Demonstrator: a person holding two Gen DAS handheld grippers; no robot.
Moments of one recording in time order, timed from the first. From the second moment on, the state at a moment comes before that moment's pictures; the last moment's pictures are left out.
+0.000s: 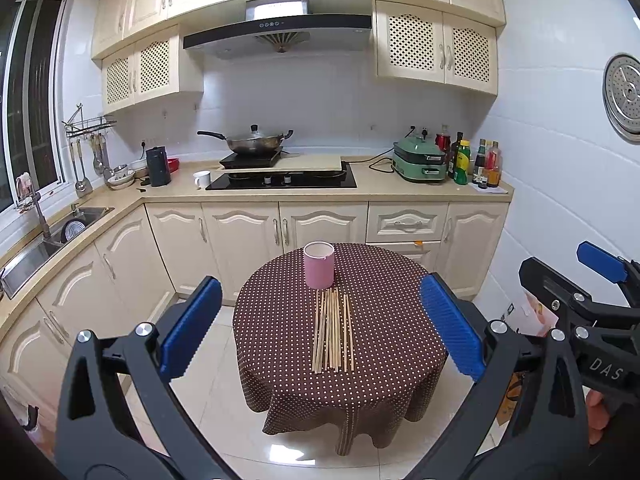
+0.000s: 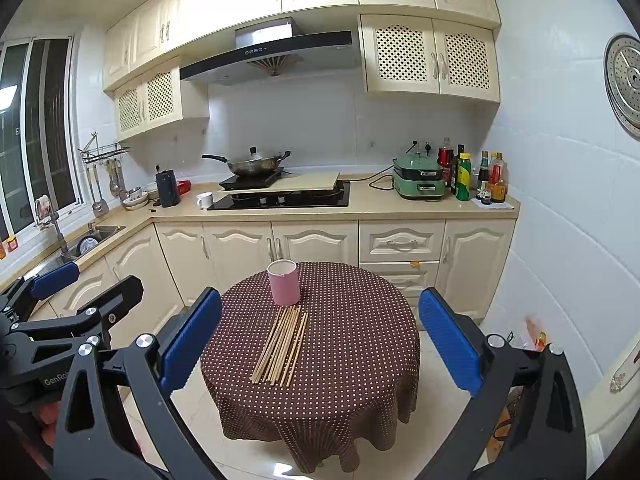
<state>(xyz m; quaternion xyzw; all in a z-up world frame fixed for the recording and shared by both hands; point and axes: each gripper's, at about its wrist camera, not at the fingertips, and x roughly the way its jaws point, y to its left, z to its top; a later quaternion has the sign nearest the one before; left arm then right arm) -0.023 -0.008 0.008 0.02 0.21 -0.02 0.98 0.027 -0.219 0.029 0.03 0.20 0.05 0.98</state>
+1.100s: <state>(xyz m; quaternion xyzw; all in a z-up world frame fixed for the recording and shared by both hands) -0.005 -0.013 -0.004 0.02 0.23 -0.02 0.97 0.043 -0.215 0.018 0.04 0.23 0.05 0.97</state>
